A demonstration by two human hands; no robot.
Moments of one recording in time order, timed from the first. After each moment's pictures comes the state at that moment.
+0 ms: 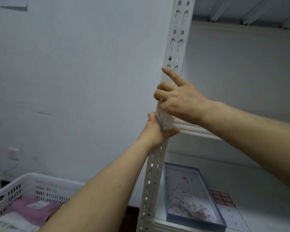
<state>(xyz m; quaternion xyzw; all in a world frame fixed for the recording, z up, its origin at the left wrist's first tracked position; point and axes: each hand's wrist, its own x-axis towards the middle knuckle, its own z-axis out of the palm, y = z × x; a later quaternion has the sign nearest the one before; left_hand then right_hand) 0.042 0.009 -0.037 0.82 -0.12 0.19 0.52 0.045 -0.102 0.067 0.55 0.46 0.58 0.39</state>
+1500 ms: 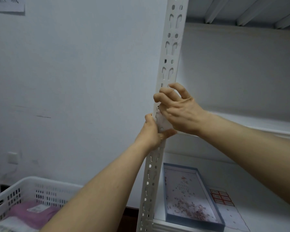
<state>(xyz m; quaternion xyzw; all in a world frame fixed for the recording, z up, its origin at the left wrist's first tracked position) 0.043 0.006 -0.039 0.81 -0.12 0.21 0.54 0.057 -0.116 0.036 0.63 0.43 0.60 0.25</state>
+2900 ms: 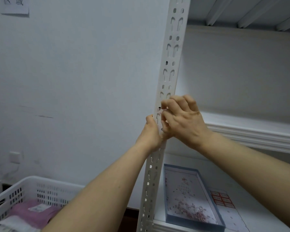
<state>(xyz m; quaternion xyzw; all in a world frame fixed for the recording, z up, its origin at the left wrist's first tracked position) 0.049 0.007 -0.041 0.83 -0.08 0.20 0.52 0.042 -0.113 0.009 0.62 0.38 0.67 0.14</state>
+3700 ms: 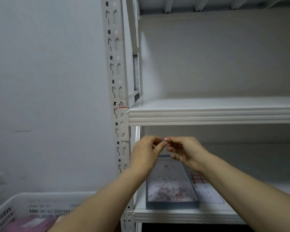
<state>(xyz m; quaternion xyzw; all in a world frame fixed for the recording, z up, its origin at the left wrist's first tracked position) 0.008 -0.087 -0.090 0.87 -0.14 0.31 0.37 0.013 -0.225 -0.072 0.64 0.00 -0.02 -0.77</state>
